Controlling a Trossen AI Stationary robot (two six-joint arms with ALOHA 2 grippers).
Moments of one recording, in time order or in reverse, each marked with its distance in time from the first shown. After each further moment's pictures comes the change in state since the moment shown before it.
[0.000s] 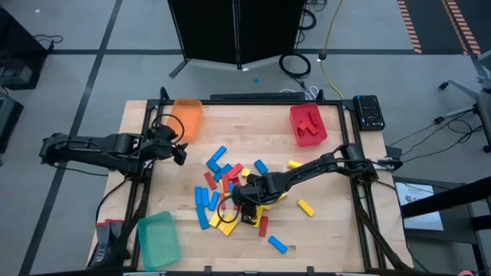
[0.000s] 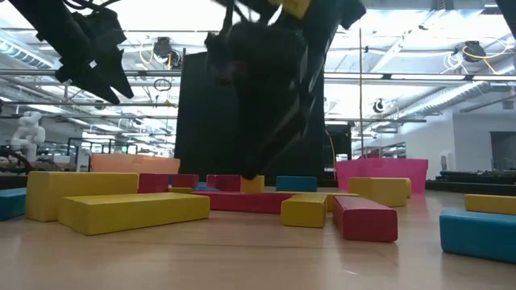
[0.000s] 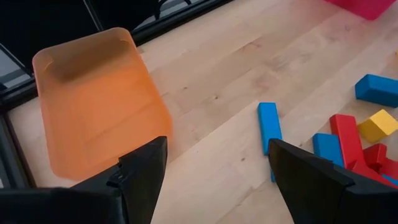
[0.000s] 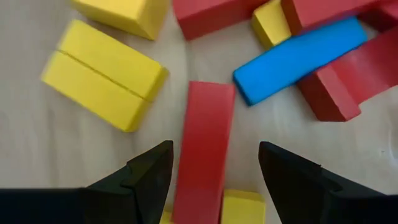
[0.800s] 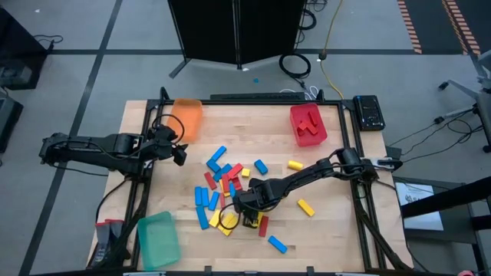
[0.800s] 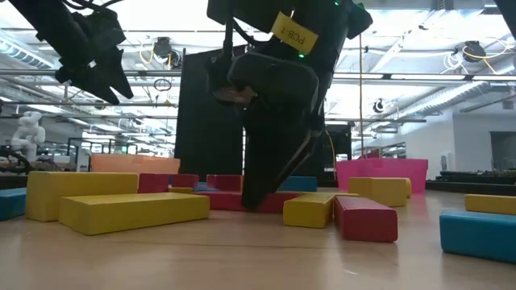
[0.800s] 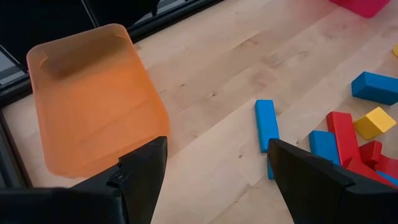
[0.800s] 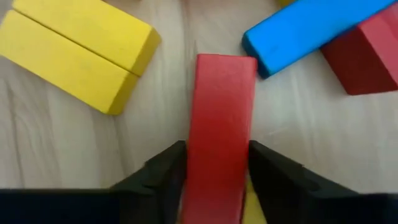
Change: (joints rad) left arm 0.000 0.000 0.000 0.000 0.016 -0.006; right arm 0.042 0.053 0.002 -0.044 0.032 0.041
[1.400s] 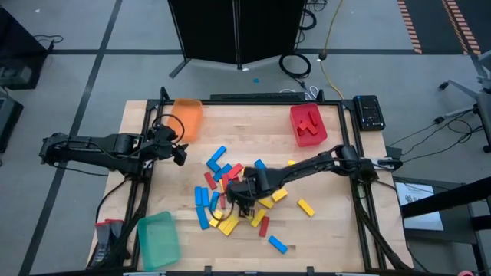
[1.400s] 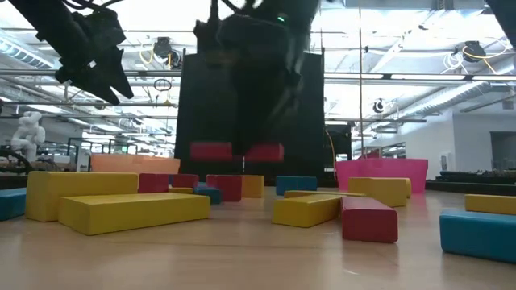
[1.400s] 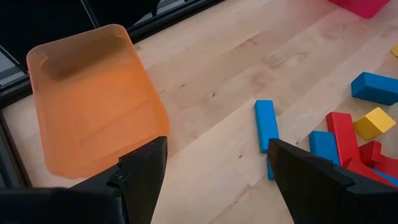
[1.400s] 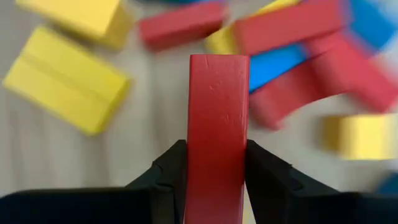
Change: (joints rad) left arm 0.000 0.000 0.000 0.002 -0.001 0.002; right arm -0.065 0.001 0.244 -0.261 0.079 -0.144
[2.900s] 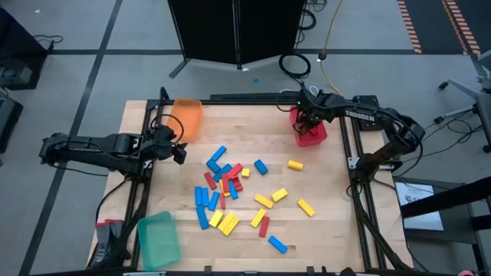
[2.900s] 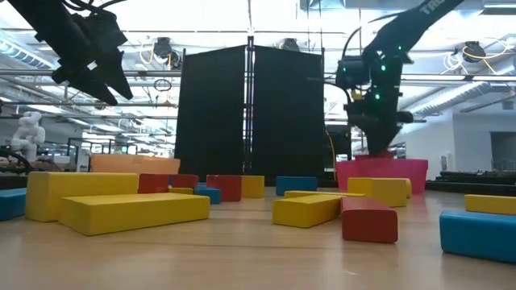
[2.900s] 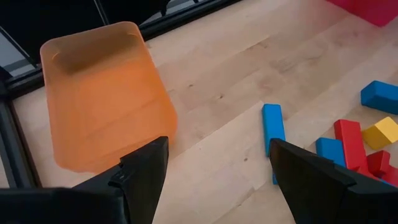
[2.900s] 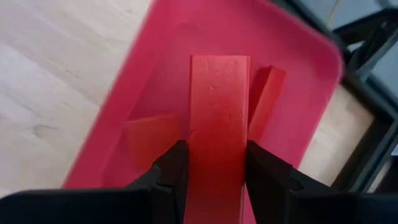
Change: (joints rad) left arm 0.000 0.000 0.000 -0.018 -0.025 -0.058; right arm -0.908 -0.659 -0.798 0.063 0.125 -0.133
